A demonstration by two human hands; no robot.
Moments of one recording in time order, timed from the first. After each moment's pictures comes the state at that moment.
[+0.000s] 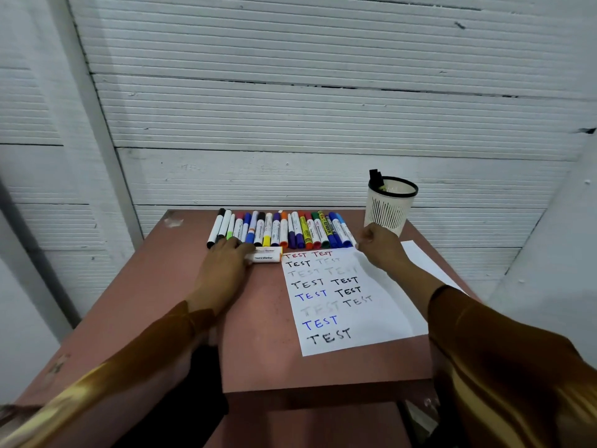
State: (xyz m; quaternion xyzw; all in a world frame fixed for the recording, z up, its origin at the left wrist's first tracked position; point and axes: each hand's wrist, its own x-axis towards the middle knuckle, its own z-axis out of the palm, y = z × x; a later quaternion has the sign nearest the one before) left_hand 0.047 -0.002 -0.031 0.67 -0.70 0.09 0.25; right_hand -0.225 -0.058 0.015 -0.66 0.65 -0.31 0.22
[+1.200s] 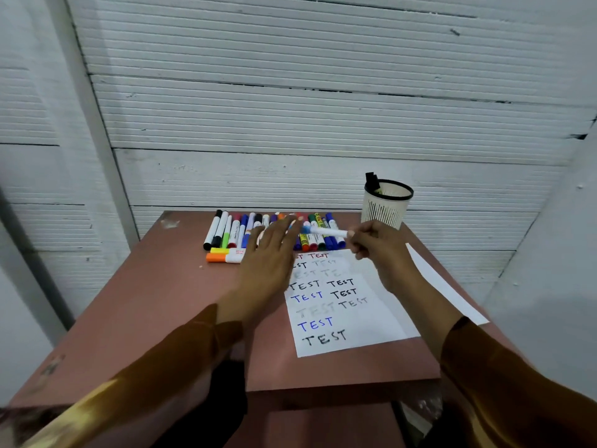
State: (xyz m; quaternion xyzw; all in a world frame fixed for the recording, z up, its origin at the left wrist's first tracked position) left_hand -0.021 0.010 -0.014 0.55 -0.75 0.19 0.31; right_hand -0.222 -0.021 0.030 -0.55 0.47 -0.53 0.45
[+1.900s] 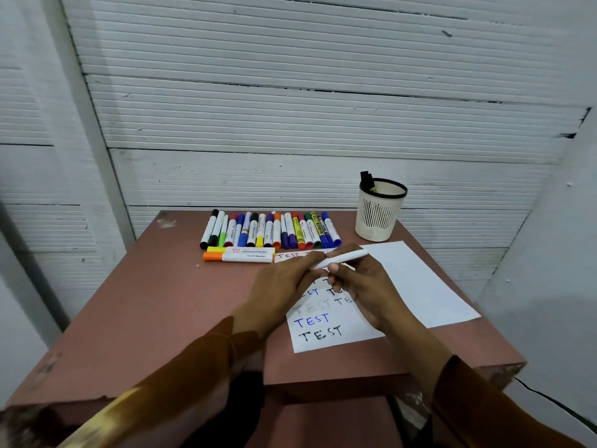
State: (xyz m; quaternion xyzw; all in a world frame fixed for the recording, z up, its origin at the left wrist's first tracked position) left_hand -0.049 0.035 -0.017 0.47 -0.79 0.05 0.40; right_hand -0.210 0.031 0.002 -0.55 0.34 -0.51 0.56
